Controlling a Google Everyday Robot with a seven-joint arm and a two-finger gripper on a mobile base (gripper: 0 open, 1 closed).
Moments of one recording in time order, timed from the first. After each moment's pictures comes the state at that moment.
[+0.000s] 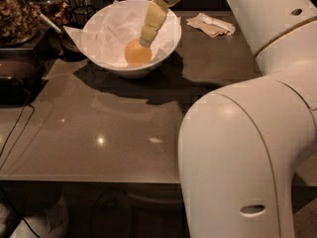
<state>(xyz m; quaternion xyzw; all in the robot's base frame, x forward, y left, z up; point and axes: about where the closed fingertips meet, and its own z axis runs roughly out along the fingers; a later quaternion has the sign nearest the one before) 0.689 -0.006 0.978 -0.60 0.77 0.06 0.20</state>
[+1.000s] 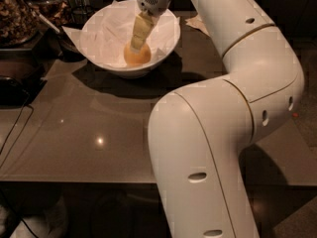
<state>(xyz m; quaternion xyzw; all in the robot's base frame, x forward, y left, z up) 0.717 0.026 0.938 -0.58 0.79 0.07 0.16</state>
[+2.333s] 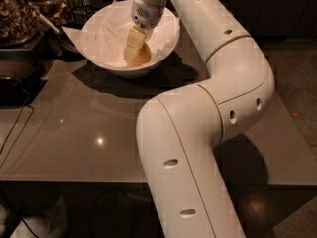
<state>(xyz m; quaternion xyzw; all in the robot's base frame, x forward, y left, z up) 0.736 0.044 0.892 -0.57 0.81 0.11 0.14</state>
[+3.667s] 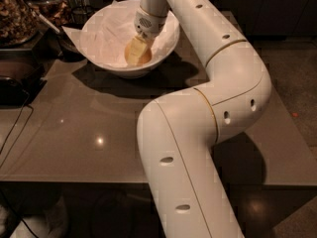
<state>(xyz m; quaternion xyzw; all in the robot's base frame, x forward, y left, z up) 0.740 0.039 0.860 -0.55 0.82 0.13 0.12</state>
